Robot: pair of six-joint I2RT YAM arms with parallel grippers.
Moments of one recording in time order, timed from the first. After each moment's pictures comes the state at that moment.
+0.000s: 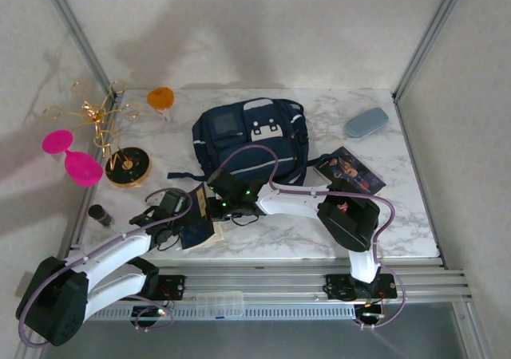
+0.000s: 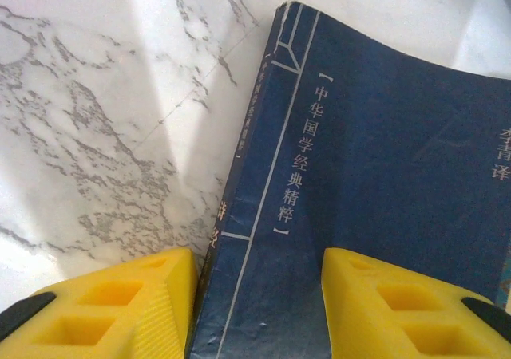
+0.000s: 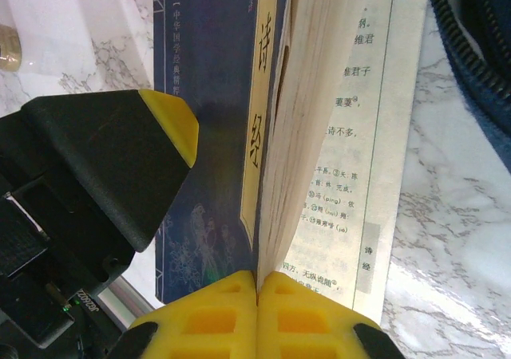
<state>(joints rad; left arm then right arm) -0.43 1.00 0.32 -0.37 -0.25 -1.08 1.11 1.92 1.29 -0.29 -0.22 0.85</state>
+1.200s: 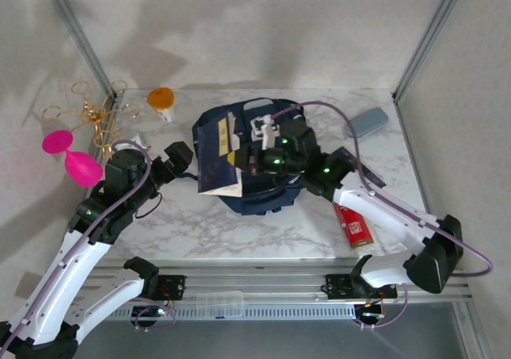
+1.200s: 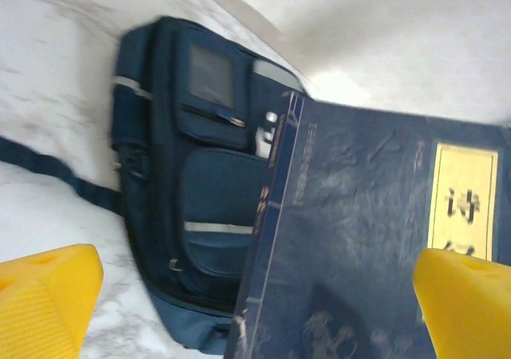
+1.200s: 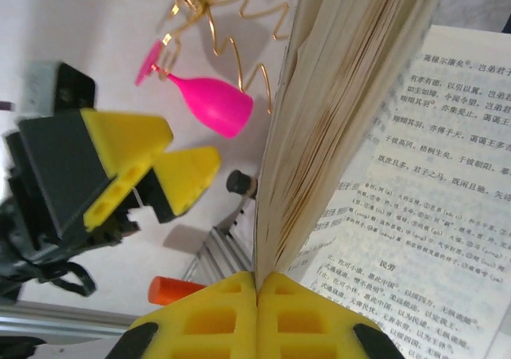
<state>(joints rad) -0.41 0.76 0.98 -0.64 -0.06 -0.91 0.83 1.32 1.21 -0.20 -0.45 0.75</state>
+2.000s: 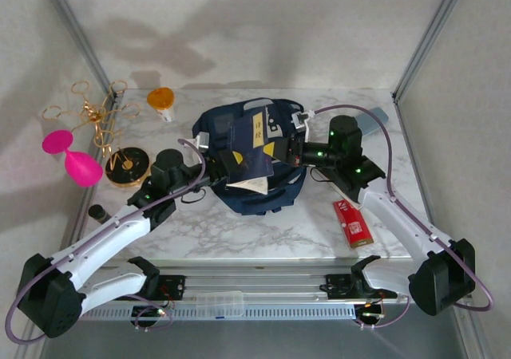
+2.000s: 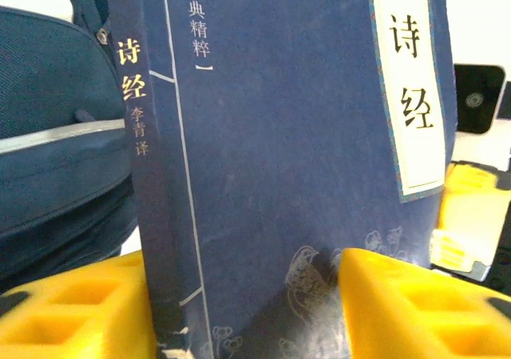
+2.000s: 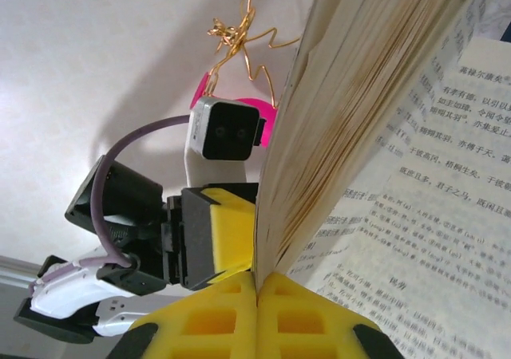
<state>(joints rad) -0.54 1.05 0.68 0.20 0.42 -1.08 0.49 1.20 0.99 0.00 -0.88 0.85</state>
